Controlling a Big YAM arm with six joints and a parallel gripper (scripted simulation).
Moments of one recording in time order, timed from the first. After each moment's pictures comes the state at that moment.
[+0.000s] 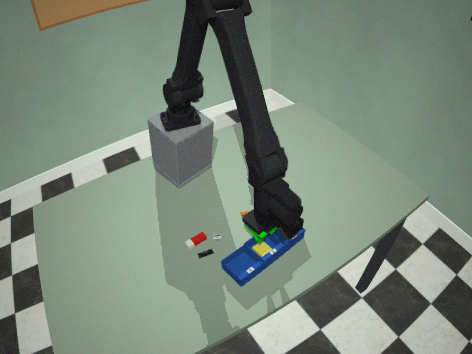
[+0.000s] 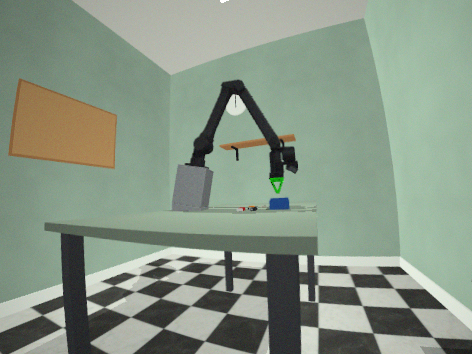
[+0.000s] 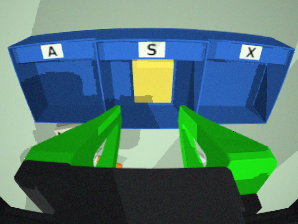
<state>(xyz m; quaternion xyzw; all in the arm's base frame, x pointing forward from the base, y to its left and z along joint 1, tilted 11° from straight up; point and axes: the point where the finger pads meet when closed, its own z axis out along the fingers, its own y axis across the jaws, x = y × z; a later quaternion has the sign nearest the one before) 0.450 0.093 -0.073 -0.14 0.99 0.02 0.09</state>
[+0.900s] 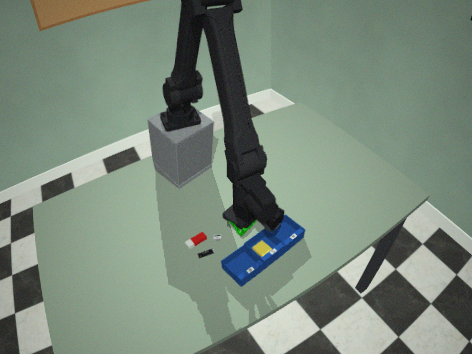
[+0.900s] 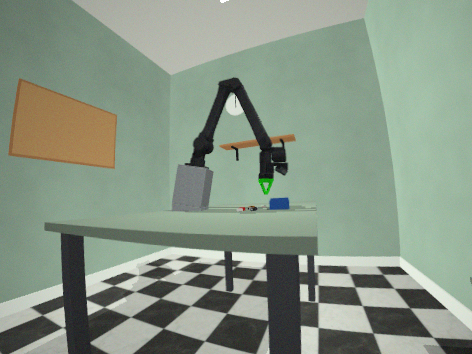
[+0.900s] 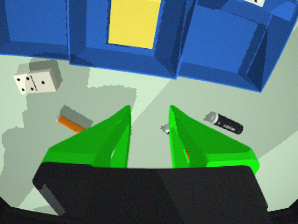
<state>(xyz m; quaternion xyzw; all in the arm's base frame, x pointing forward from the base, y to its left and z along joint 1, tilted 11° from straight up) 0.406 0.054 -0.086 -0.22 0.97 0.01 0.07</state>
